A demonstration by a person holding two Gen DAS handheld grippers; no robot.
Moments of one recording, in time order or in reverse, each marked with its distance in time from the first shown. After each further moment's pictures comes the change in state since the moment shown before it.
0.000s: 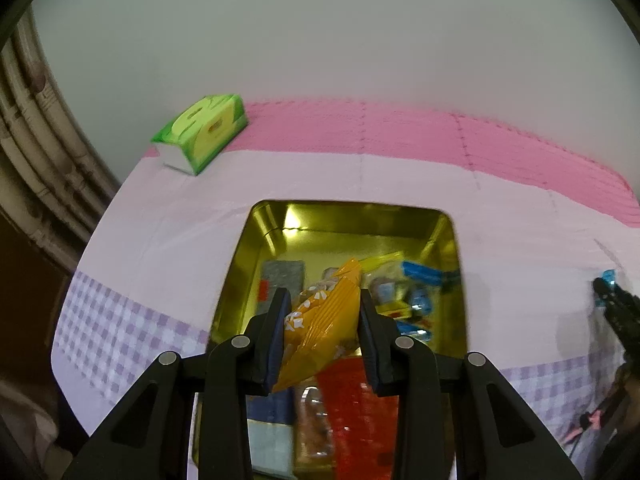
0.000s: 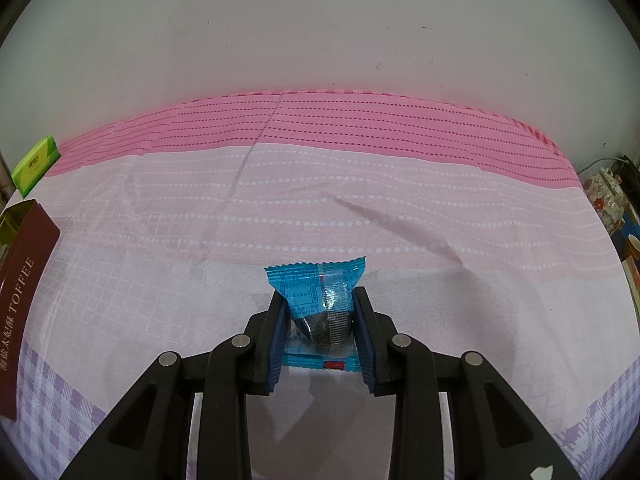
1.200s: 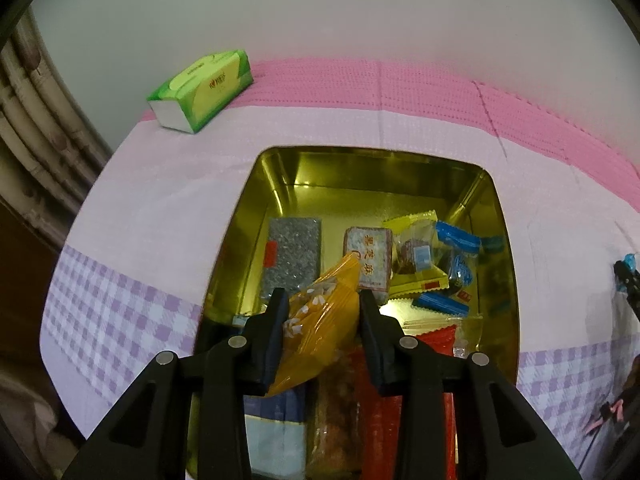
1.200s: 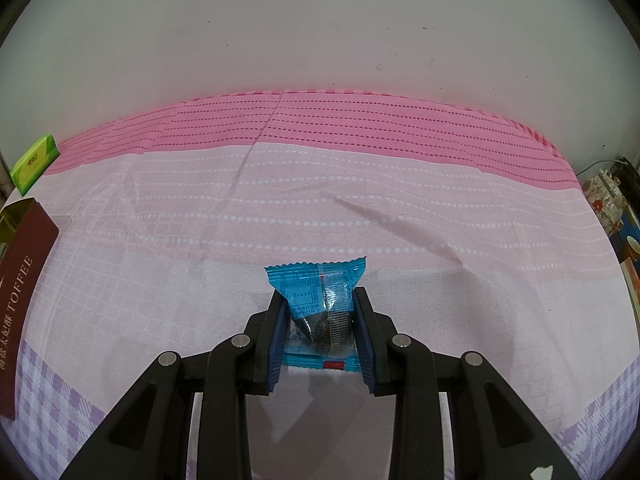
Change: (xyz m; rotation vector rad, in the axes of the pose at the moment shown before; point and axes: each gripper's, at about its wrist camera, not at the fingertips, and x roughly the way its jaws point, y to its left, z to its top) left arm 0.034 0.008 -0.017 -0.007 0.084 0.004; right arm 0.000 -0.001 -0.001 -0.002 -0.001 -0.003
